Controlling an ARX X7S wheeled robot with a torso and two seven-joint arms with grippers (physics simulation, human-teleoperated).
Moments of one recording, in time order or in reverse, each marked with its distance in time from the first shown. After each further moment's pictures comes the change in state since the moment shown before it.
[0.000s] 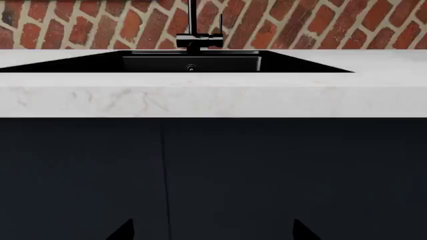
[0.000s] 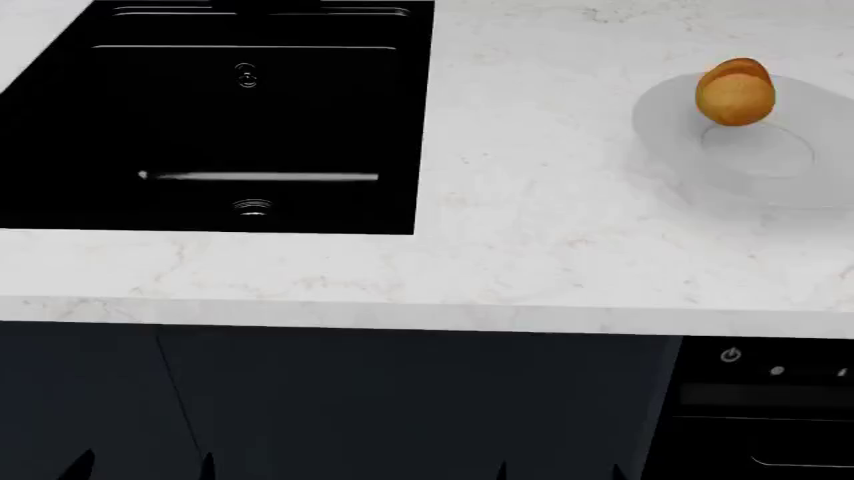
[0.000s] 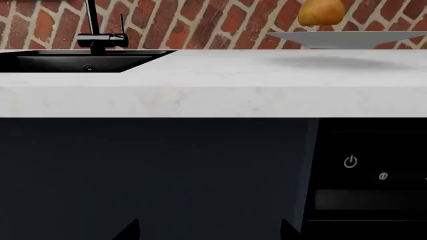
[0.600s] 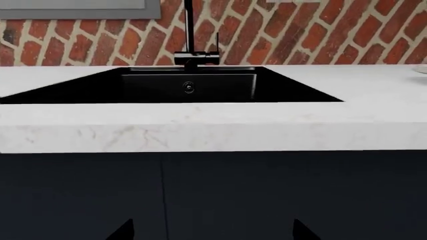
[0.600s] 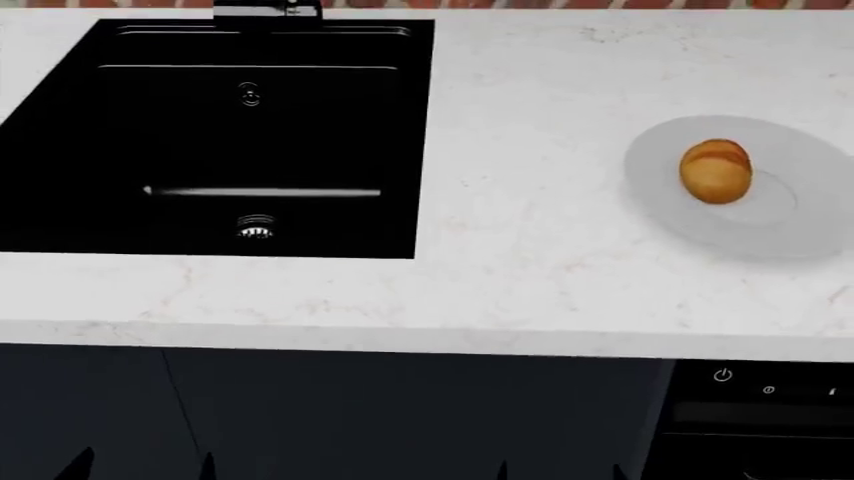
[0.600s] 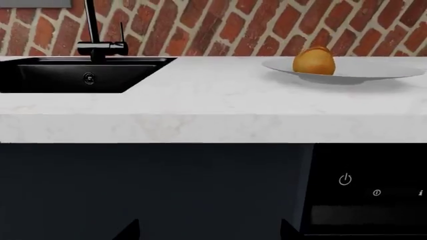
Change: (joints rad) left arm 0.010 -0.059 0.069 0.003 -0.052 0.039 -0.057; right arm 0.005 0.058 -0.068 0.004 0.057 0.001 0.072
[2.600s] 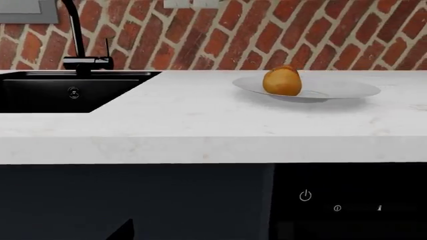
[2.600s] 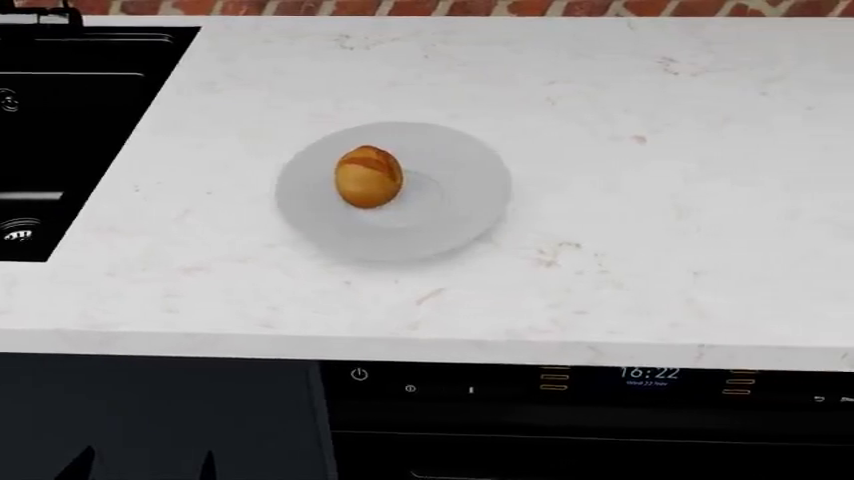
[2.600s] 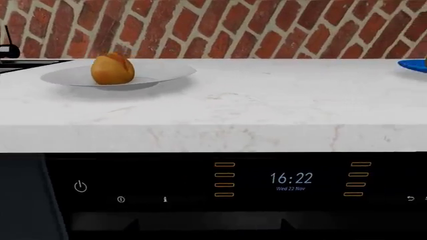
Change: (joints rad) left arm -0.011 -0.091 0.108 -0.009 -0.093 0.027 -0.101; right arm 0.014 0.090 -0.108 0.013 0.091 -0.018 0.108
